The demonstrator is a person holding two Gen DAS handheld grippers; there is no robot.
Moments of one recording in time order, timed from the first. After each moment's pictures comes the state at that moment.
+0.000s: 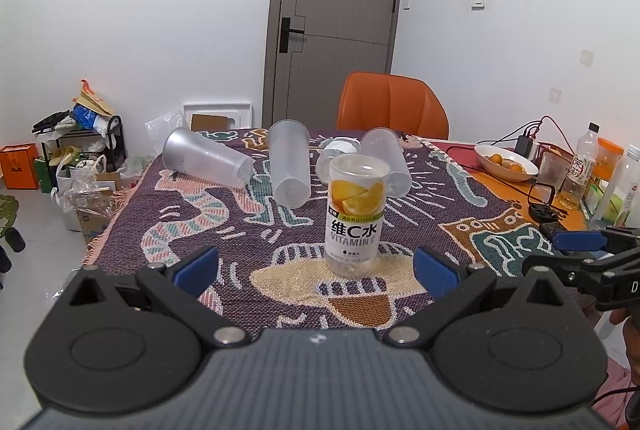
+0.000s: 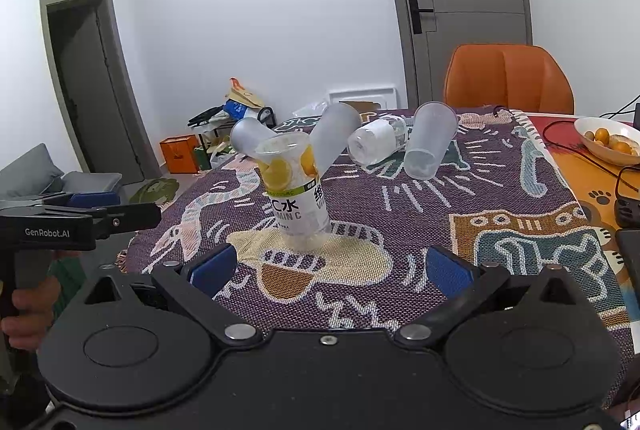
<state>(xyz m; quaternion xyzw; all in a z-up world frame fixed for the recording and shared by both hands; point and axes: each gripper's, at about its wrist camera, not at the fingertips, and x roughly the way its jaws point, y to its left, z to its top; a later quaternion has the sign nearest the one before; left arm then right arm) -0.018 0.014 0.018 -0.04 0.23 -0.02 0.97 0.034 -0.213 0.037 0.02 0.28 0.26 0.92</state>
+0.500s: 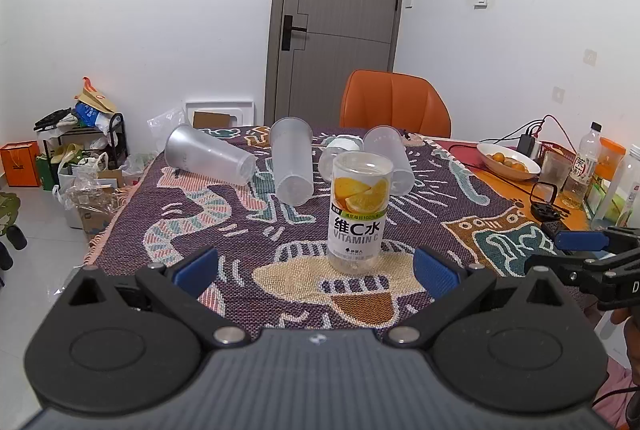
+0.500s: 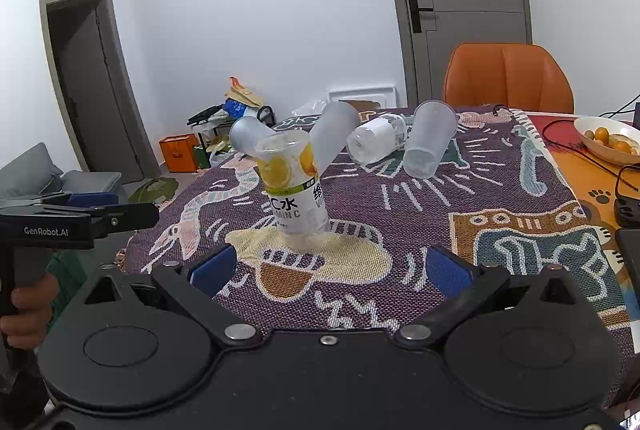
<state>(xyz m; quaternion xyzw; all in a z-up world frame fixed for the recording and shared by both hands) -0.017 0.016 0.018 -0.04 0.23 -0.02 0.97 0.034 -0.213 0.036 0.02 0.28 0.26 0.92</state>
